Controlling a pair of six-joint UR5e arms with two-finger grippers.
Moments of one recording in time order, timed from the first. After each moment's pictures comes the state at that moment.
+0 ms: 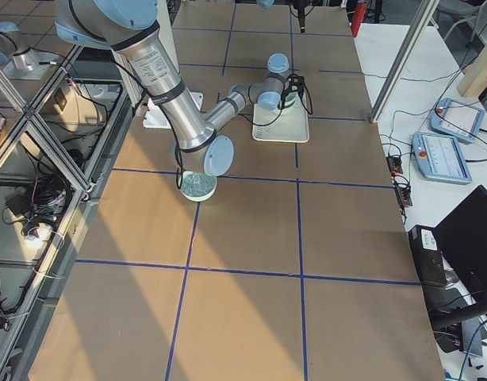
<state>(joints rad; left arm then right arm) -1.11 -1.91 -1.70 -1.76 -2.08 -0.73 0.63 -0.85 1.45 -1.05 1.98 1.33</state>
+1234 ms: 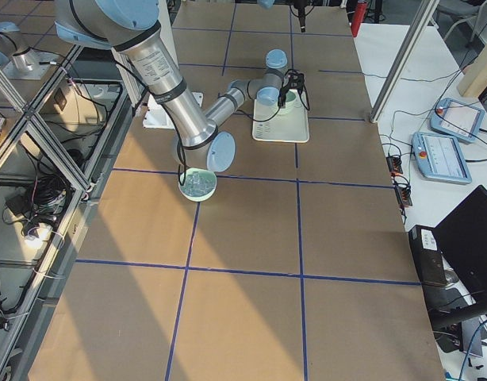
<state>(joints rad) -1.12 -1.91 -1.70 -1.76 -2.08 -0.73 0.62 -0.83 1.44 -1.06 1.92 1.38</state>
